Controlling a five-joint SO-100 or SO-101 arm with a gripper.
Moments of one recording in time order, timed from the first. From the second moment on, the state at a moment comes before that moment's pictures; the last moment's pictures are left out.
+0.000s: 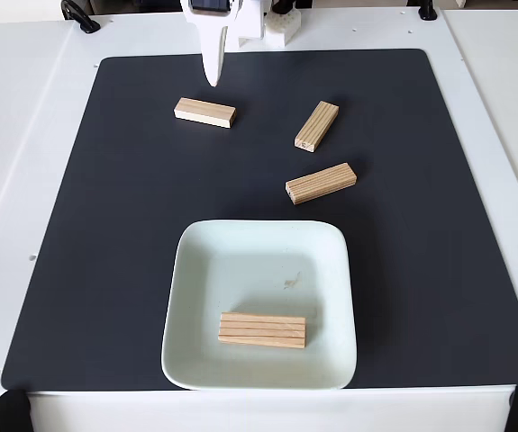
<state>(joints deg) 6.0 141.6 145.4 59.6 -6.8</state>
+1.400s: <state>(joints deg) 13.7 109.6 128.6 69.0 -6.8</state>
